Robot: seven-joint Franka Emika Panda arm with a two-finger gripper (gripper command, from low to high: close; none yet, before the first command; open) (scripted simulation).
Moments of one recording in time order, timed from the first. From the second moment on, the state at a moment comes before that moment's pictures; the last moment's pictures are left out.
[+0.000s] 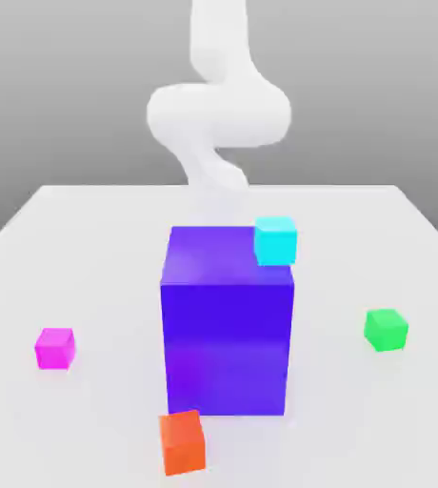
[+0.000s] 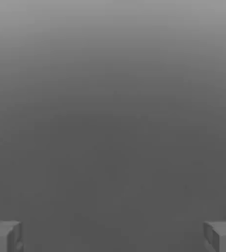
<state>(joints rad) -0.07 -0.72 0.00 -2.35 -0.02 2.35 0.89</state>
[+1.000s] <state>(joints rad) -0.71 0.27 -0.05 -2.77 0.14 3.04 1.48</state>
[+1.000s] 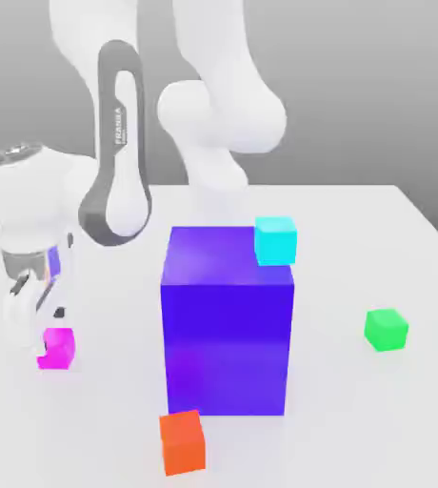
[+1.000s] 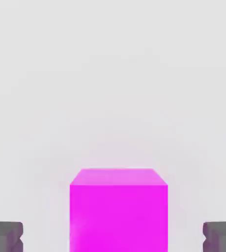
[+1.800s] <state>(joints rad) -0.49 -0.06 0.00 -2.74 -0.02 2.85 1.60</state>
